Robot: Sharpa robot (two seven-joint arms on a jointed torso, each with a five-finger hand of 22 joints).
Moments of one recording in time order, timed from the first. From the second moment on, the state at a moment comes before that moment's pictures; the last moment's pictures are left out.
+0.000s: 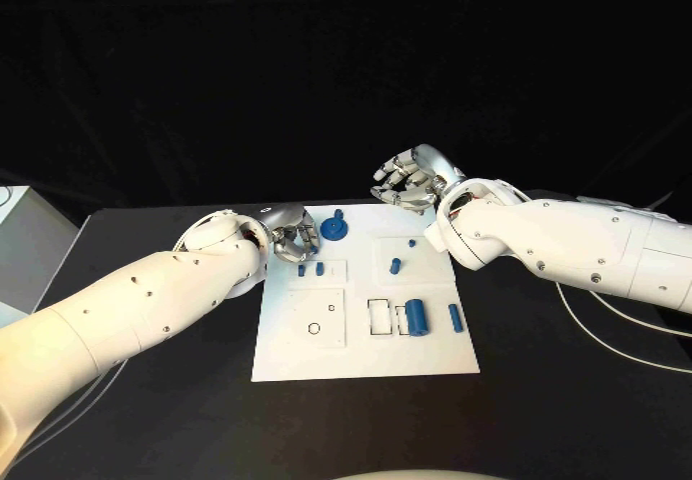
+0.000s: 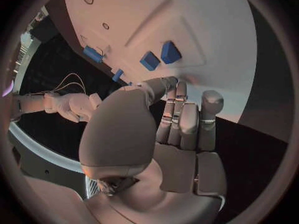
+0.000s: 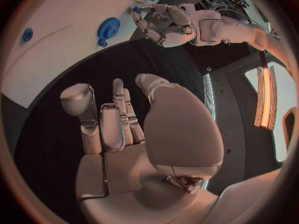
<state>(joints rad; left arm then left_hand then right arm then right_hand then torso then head) 1.17 -0.41 0.10 1.04 -1.47 -0.11 -0.02 1.42 -0.21 0.66 0.02 0.23 1.00 0.15 0.32 0.33 1.11 0.09 0.32 0.12 1.32 0.02 1.44 0.97 0.15 1.13 0.12 1.23 1.08 1.35 -0.78 -0.12 1.42 -0.89 -0.65 -0.04 1.35 -0.28 0.42 0.28 0.36 0.93 0.16 0.20 0.46 1.14 0.08 0.22 0.36 1.47 0.00 1.31 1.21 0.12 1.39 0.10 0.88 1.14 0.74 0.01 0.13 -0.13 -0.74</state>
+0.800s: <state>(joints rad) 1.16 -0.43 0.09 1.05 -1.46 -0.13 -0.03 1.39 -0.24 0.67 0.00 0.23 0.89 0.17 0.22 0.31 1.07 0.11 0.24 0.12 1.30 0.04 1.44 0.95 0.15 1.10 0.14 1.21 1.06 1.35 -0.78 -0.12 1.42 -0.89 -0.65 -0.04 1.35 -0.28 0.41 0.27 0.36 0.92 0.16 0.19 0.46 1.11 0.10 0.19 0.33 1.47 0.00 1.30 1.20 0.12 1.39 0.10 0.85 1.12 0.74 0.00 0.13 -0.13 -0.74</state>
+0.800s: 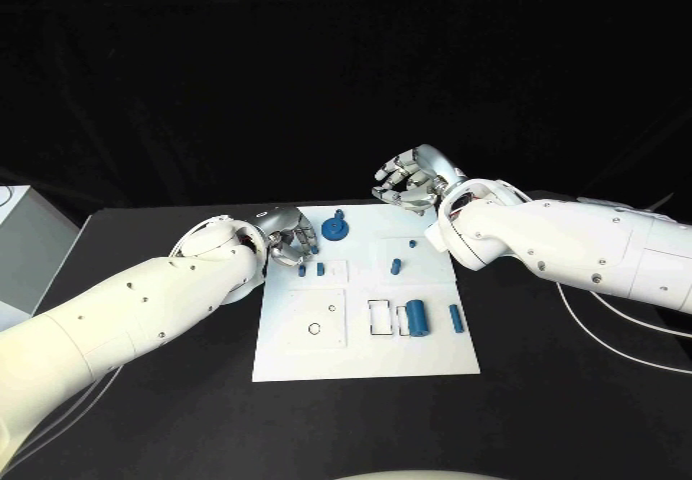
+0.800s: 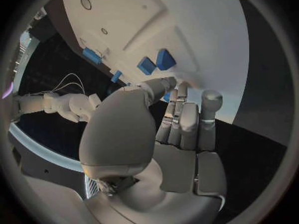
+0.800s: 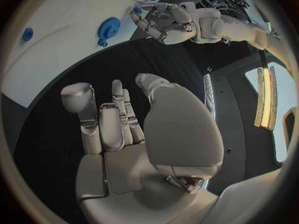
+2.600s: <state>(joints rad) 1.02 -0.81 0.24 1.42 -0.40 -0.07 0.23 1.37 -0.21 0.48 0.10 0.22 0.92 0.19 0.25 0.33 1.03 0.12 0.38 0.19 0.90 0.06 1.04 0.40 0.17 0.85 0.17 0.73 0.67 1.28 -0.87 -0.14 1.39 -1.48 -0.35 -0.16 1.42 -0.29 0.42 0.17 0.25 0.96 0.14 0.14 0.44 1.12 0.08 0.11 0.18 1.47 0.00 1.39 1.30 0.10 1.46 0.09 1.10 1.30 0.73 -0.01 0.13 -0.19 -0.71</state>
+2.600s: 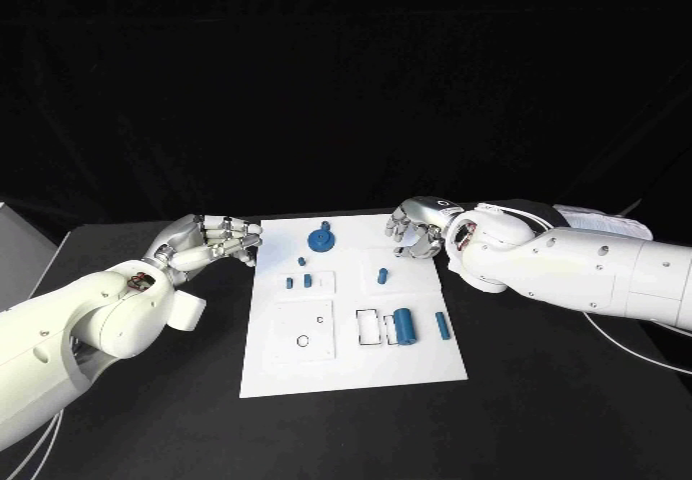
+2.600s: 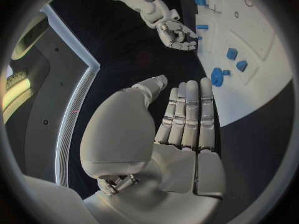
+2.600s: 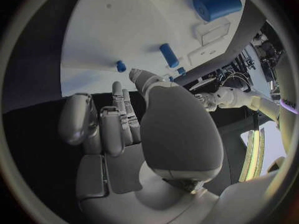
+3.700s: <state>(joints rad) 0.99 -0.87 0.25 1.46 -0.29 -0.06 0.28 1.38 -0.20 0.48 0.10 0.22 0.92 0.19 0.26 0.33 1.03 0.12 0.38 0.19 0.90 0.06 1.02 0.40 0.17 0.85 0.16 0.72 0.66 1.26 -0.84 -0.13 1.39 -1.61 -0.30 -0.26 1.46 -0.26 0.54 0.21 0.22 1.06 0.14 0.14 0.44 1.17 0.08 0.11 0.13 1.46 0.00 1.39 1.29 0.10 1.46 0.09 1.13 1.31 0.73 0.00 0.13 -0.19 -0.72</state>
